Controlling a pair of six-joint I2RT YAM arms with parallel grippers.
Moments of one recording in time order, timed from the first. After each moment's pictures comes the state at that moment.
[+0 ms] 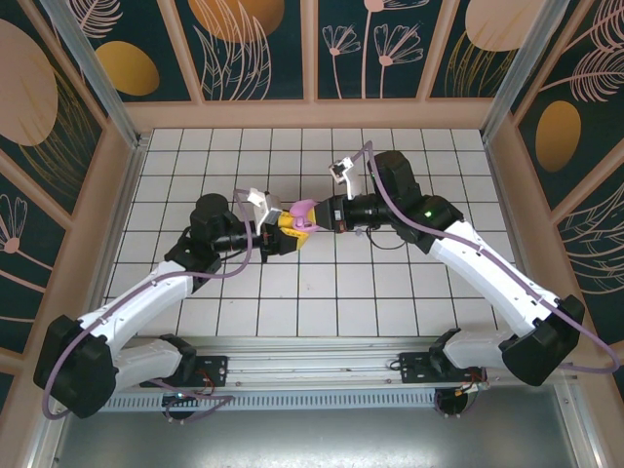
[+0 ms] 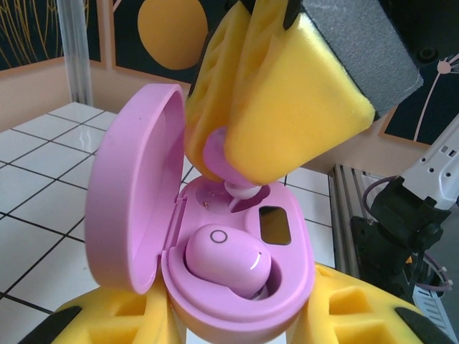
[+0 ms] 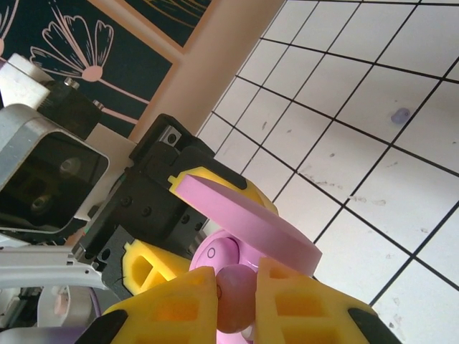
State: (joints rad) left arm -0.55 1.16 0.72 0.27 0.83 -0.06; right arm 0.69 1.27 1.27 -0.54 -0.58 0.47
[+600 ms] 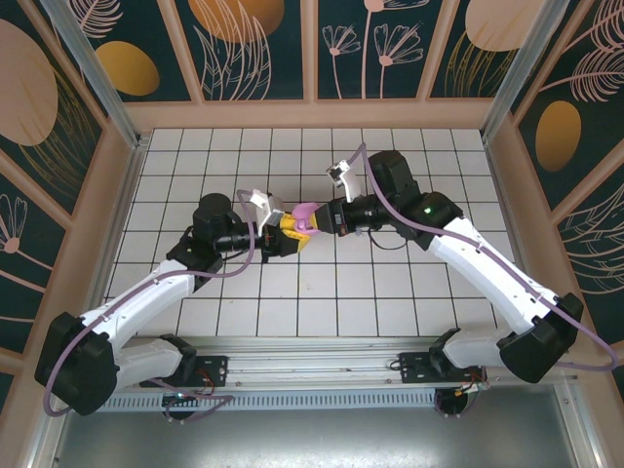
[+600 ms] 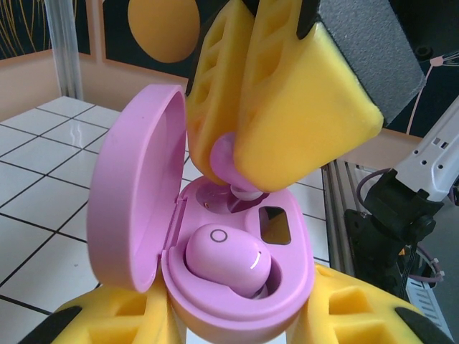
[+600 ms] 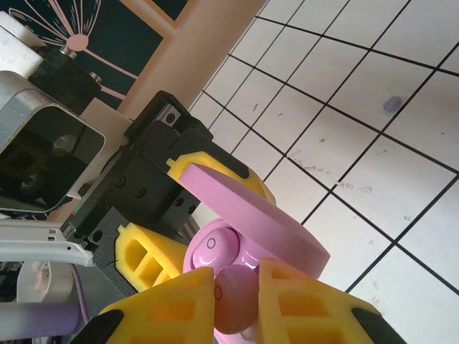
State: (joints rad) left arm -0.55 1.17 0.72 0.26 0.85 -0.05; right arm 0.69 1.29 1.30 -0.62 -0.59 0.38
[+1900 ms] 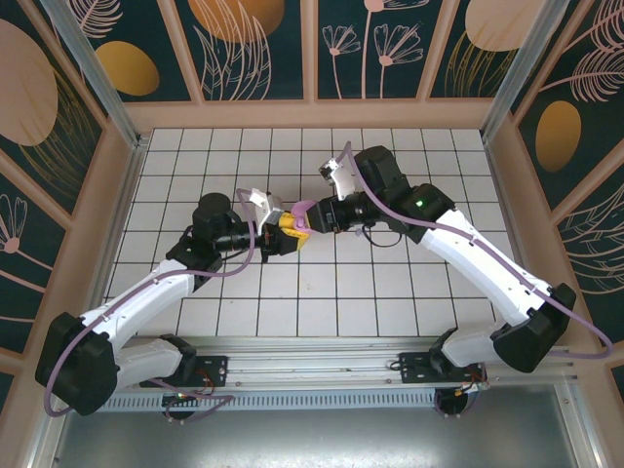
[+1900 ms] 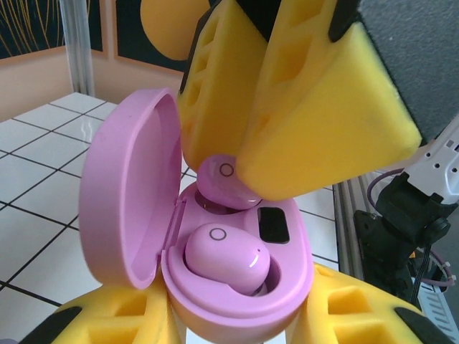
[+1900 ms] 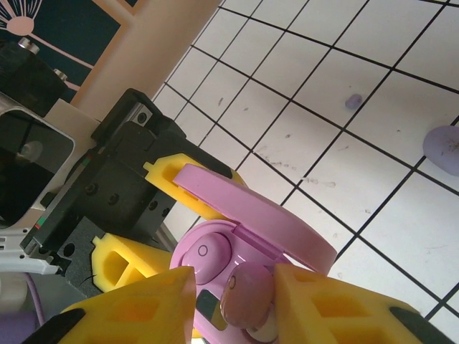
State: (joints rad) left arm -0.54 1.17 0.72 0.25 0.83 -0.05; right arm 0.74 1.36 1.42 -0.74 -0.43 0.34
